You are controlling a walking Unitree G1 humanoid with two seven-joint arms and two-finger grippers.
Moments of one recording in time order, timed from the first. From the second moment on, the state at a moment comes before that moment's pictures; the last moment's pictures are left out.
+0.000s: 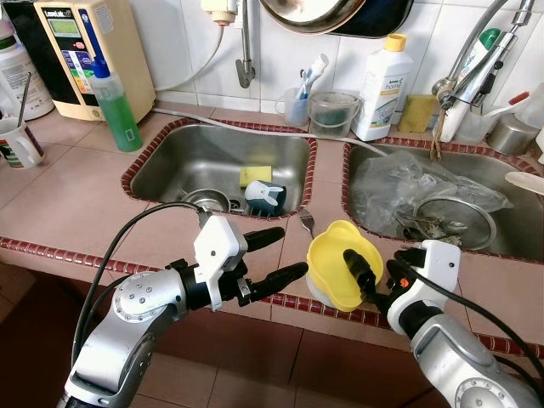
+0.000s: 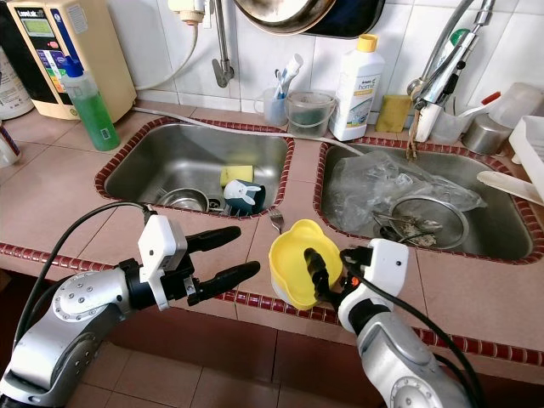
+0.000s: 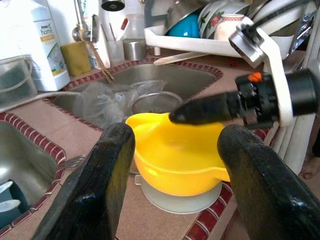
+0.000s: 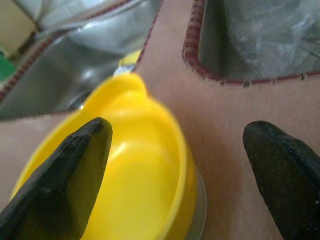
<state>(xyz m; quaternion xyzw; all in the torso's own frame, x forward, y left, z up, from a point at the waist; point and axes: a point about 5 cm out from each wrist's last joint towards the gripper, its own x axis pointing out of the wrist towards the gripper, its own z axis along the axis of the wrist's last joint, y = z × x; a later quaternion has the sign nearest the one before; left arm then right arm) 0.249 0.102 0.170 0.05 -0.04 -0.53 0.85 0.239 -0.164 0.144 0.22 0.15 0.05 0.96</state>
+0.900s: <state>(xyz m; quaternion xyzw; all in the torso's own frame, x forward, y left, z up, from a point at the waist) 0.247 0.101 0.173 0.04 -0.04 -0.53 0.84 0.243 -0.161 0.136 0.29 0.22 0.05 0.93</state>
